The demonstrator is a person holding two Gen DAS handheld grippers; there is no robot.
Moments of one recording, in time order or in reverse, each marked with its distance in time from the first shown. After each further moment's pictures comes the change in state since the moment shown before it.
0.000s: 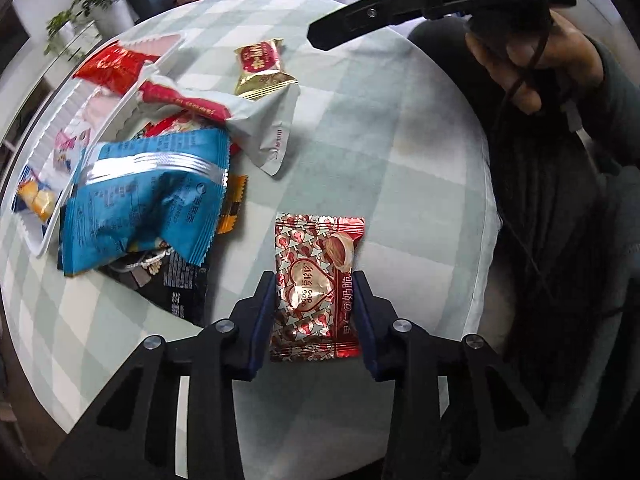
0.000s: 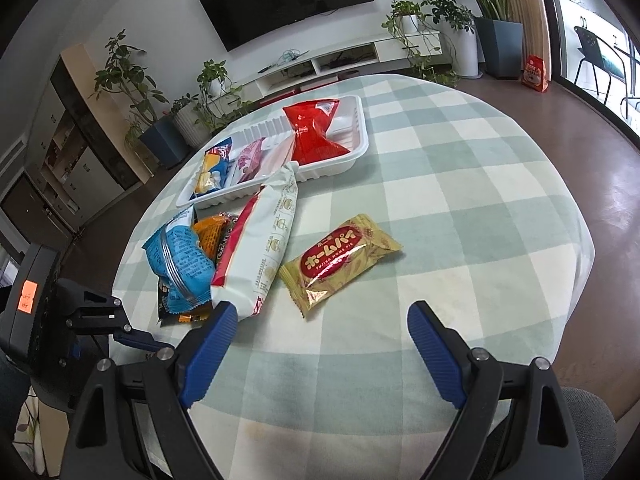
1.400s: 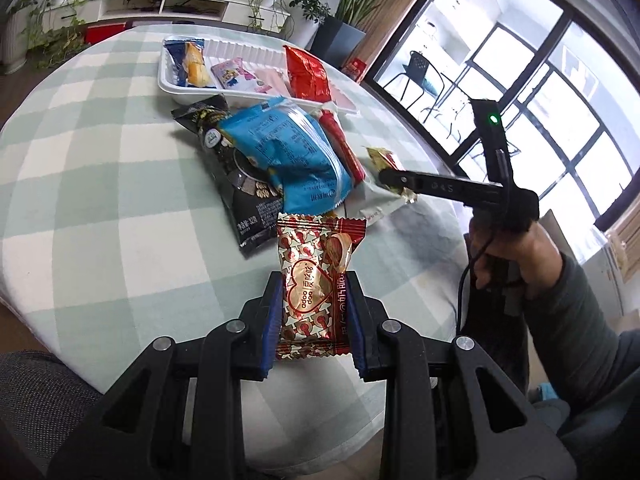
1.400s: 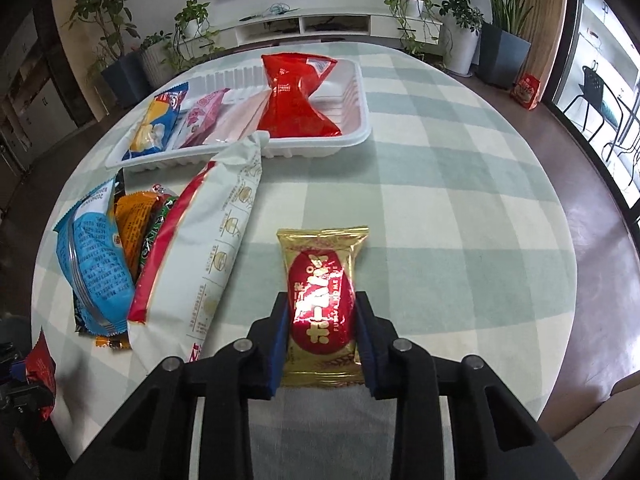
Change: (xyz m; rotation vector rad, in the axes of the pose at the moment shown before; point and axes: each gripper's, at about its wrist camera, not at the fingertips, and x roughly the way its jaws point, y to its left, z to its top) left arm -0.054 0.028 -0.087 -0.813 -0.471 -0.079; right arm 0.061 0.013 0.030 -0.139 0.137 -0.217
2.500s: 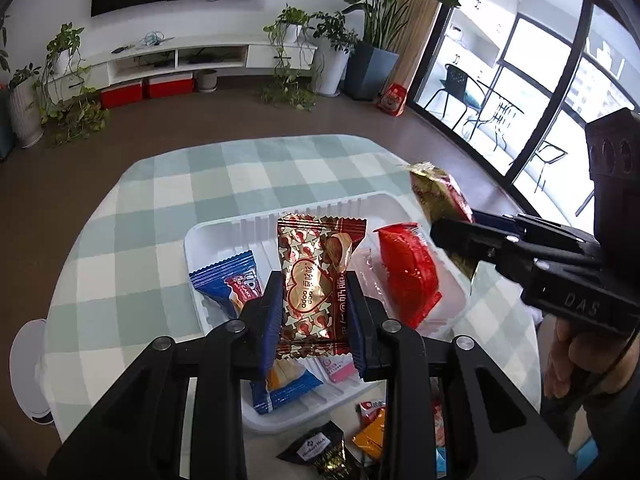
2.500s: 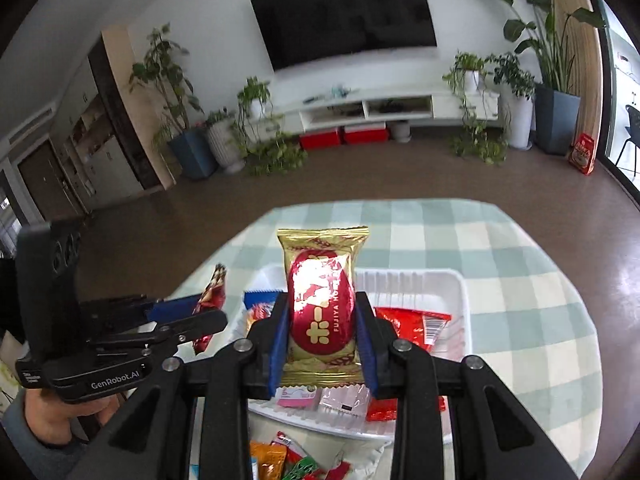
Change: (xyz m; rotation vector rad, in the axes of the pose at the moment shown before) left arm 0.074 0.059 0.279 0.108 -0.051 0.220; right arm -0.022 0.067 0.201 -0.050 -0.235 0.239
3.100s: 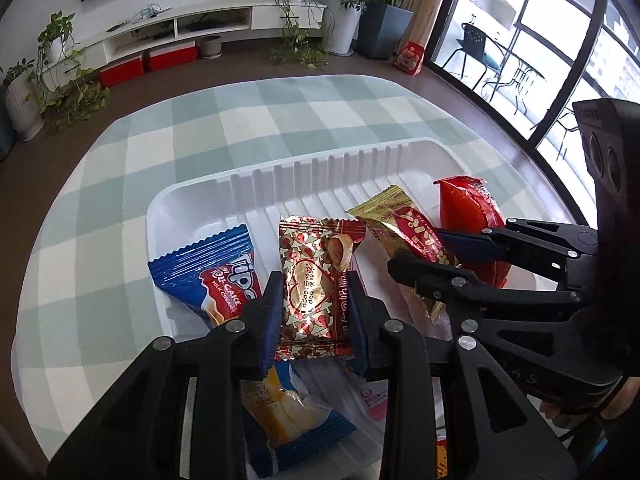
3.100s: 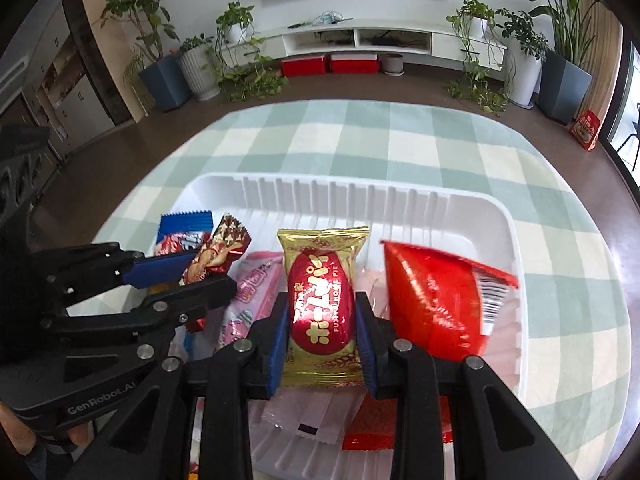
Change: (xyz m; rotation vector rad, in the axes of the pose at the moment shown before) left arm 0.094 0.011 -0.014 0.039 0.126 0.067; right arm 0.114 -0.019 -0.041 -0.044 0.239 -0.095
